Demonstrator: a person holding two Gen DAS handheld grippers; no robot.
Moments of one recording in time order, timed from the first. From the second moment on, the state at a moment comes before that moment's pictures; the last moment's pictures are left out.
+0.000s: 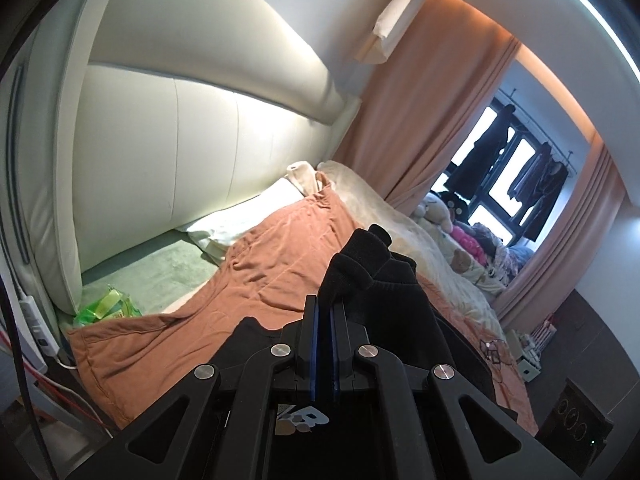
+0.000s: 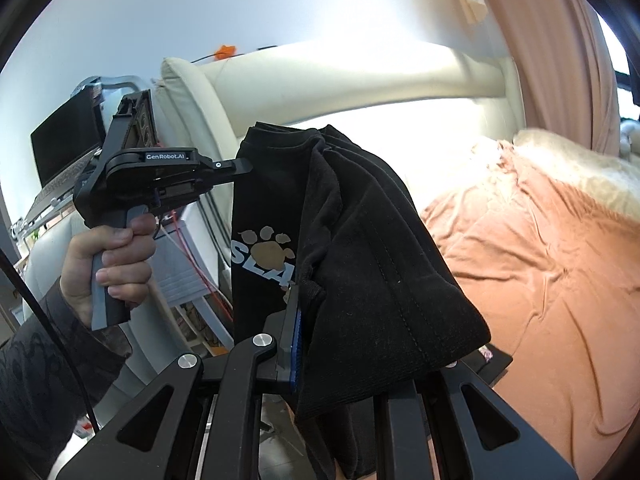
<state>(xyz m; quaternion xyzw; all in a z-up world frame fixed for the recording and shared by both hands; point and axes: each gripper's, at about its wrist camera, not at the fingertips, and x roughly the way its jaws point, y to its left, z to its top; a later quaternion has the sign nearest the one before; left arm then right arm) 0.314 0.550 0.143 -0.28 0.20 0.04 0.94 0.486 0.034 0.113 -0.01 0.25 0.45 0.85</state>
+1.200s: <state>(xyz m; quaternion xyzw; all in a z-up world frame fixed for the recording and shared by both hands) 0.564 0.583 -0.073 -0.24 0.44 0.16 0.85 0.722 0.082 -0.066 0.09 0.49 0.29 0.82</state>
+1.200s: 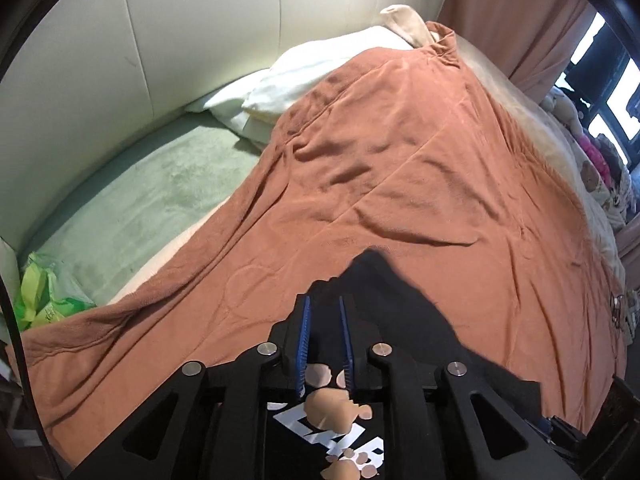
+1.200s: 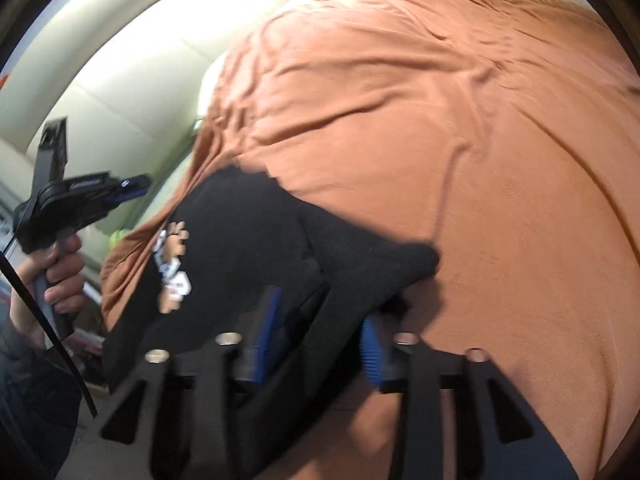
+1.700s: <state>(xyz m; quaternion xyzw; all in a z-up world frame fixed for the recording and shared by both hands) 0.516 0.587 -0.088 -0.25 0.47 0.15 0.83 0.687 0.093 -0.046 0.11 0.49 0.28 0.82</state>
